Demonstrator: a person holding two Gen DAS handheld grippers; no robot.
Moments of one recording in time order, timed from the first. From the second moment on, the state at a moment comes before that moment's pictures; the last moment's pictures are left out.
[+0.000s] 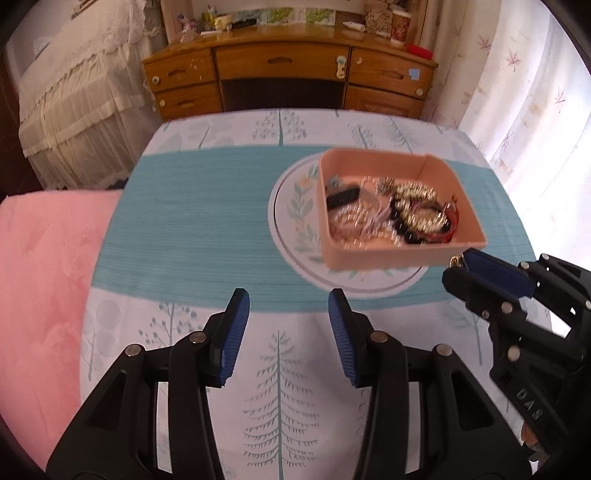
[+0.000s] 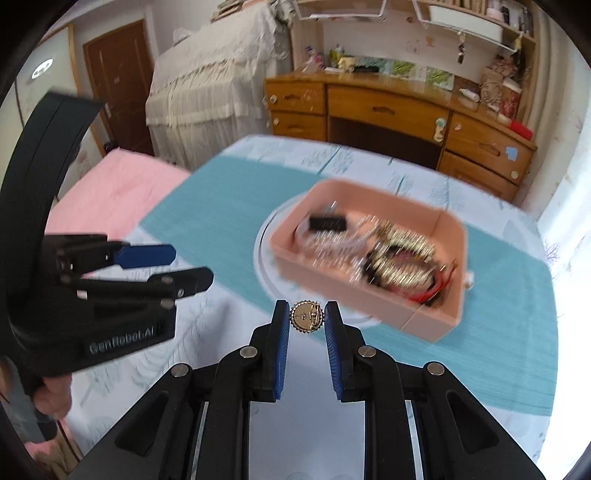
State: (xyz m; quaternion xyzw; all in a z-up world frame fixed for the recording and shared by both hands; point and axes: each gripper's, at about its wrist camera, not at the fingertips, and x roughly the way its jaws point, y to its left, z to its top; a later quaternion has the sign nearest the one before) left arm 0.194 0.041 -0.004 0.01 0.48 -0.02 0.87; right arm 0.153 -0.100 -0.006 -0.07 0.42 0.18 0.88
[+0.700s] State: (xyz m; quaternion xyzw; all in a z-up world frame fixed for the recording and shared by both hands) left arm 0.256 0.020 0.038 0.00 0.45 -0.03 0.89; right arm 0.241 -0.144 0.025 0.05 0.47 0.14 0.87
